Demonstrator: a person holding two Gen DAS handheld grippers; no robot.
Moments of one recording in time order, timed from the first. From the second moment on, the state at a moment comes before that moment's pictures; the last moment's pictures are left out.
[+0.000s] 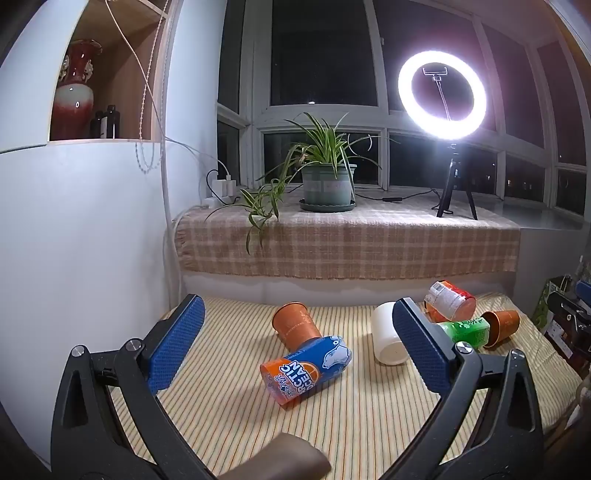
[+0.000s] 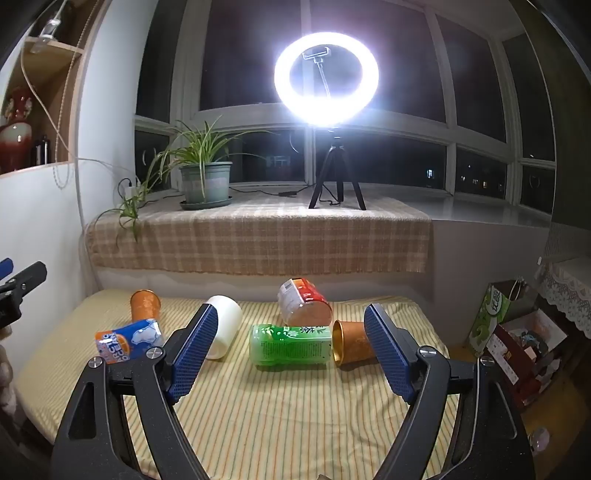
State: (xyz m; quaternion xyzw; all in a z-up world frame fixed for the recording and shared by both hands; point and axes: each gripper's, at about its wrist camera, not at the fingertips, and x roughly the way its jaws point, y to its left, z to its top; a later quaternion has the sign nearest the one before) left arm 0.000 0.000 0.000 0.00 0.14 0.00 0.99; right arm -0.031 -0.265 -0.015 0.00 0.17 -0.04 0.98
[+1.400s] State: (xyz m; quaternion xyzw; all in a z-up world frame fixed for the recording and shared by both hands) left arm -0.003 0.005 0.004 0.00 0.14 0.01 0.99; right arm -0.029 -0.263 -0.015 0.00 0.16 -0.04 0.99
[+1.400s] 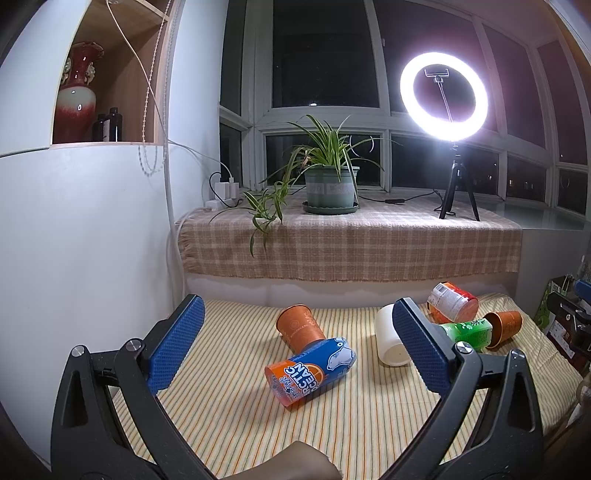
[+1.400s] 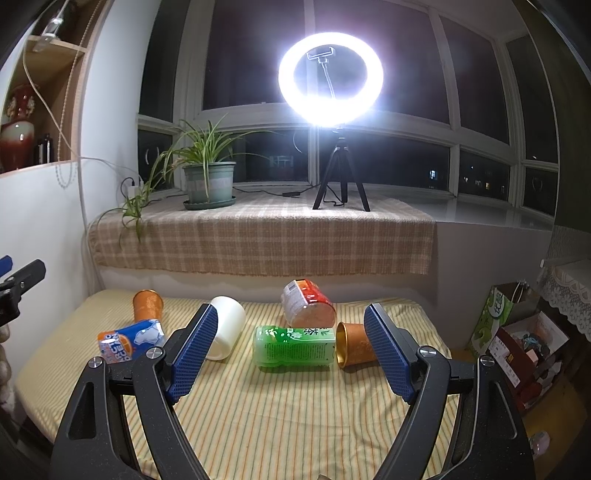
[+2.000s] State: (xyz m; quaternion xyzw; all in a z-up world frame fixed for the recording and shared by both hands) left arm -0.002 0.007 0.004 0.00 0.14 0.00 0.99; right arm -0.027 -0.259 -0.019 0.00 0.17 -0.03 0.99
